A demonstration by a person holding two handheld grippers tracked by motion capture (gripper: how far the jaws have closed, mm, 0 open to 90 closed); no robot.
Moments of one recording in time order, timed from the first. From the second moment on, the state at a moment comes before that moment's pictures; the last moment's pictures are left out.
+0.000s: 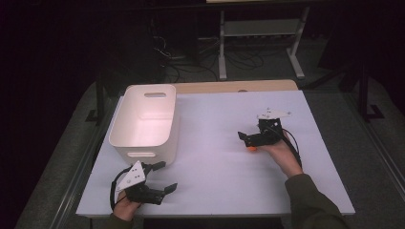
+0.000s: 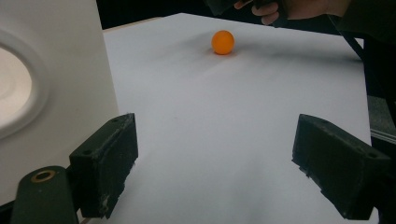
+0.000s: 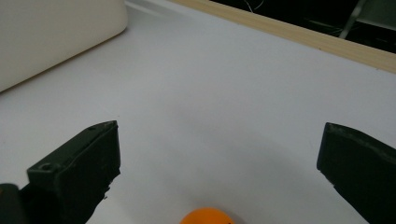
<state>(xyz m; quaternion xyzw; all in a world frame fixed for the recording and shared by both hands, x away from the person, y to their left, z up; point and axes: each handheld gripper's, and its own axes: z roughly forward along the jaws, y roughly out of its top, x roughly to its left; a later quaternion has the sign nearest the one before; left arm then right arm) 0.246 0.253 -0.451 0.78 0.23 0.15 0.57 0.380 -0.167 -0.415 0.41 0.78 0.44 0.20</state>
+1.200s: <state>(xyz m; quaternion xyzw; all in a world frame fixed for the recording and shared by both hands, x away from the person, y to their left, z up) 0.246 0.253 -0.452 0.78 0.22 0.15 0.57 0.384 -0.167 -0.428 0.41 0.80 0.40 0.19</state>
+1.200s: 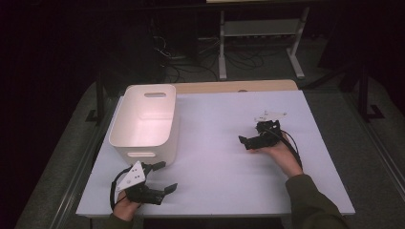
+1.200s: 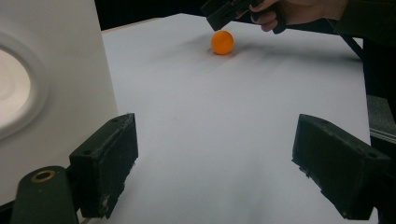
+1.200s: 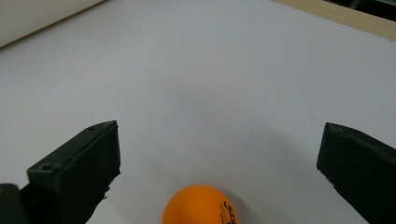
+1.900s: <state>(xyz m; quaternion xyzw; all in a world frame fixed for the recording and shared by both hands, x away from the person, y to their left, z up) 0.246 0.253 -0.452 0.78 0.22 0.15 0.57 0.386 -0.167 -0.436 0.41 0.81 0.38 0.17</state>
